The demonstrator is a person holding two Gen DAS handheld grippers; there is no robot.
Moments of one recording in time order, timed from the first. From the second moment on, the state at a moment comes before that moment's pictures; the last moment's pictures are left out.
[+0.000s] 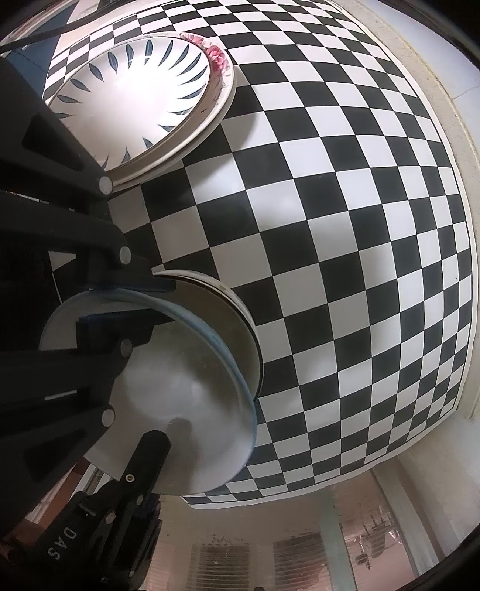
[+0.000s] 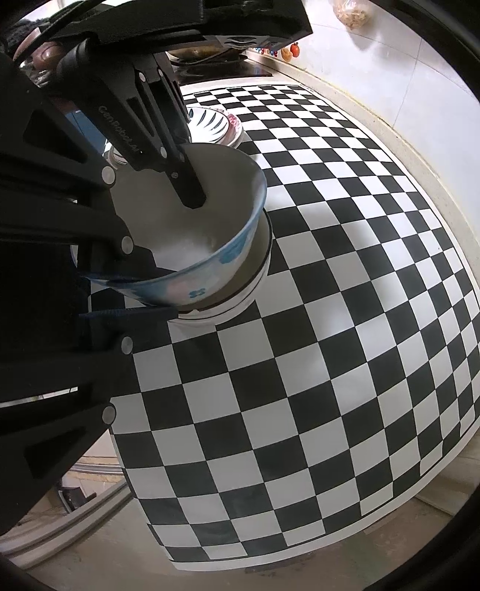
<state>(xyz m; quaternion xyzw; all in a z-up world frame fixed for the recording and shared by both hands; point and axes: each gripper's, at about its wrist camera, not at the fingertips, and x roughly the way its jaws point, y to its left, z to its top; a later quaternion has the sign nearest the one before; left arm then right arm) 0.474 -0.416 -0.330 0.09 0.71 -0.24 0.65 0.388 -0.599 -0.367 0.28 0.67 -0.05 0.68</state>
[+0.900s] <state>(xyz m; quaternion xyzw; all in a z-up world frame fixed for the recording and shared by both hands) 0.468 -0.420 -0.326 0.10 0.71 -0.22 0.66 0.380 -0.599 -0.368 0.29 0.67 -0.06 0.68</state>
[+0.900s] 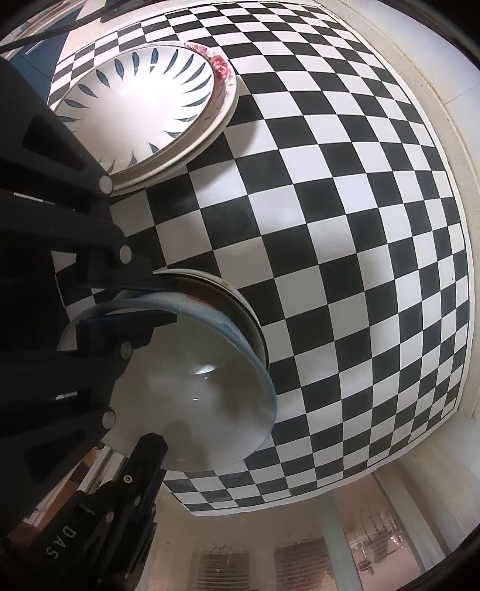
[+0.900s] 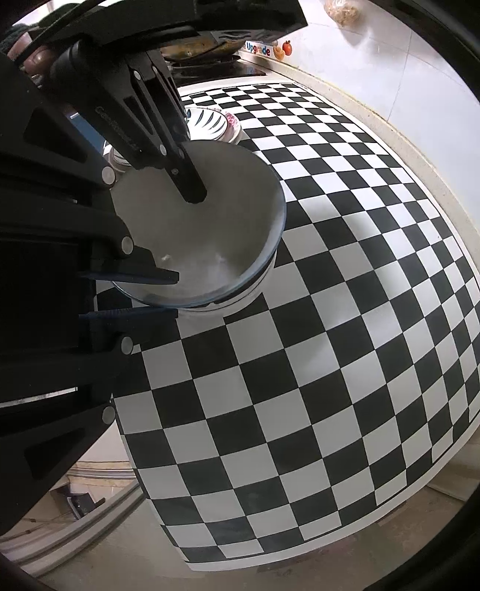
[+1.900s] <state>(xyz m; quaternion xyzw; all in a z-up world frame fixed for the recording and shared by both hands) 0.459 -0.416 -0.293 0.12 0.68 -0.20 0.70 0.378 -0.602 -0.364 0.25 0.67 -0.08 0.69</state>
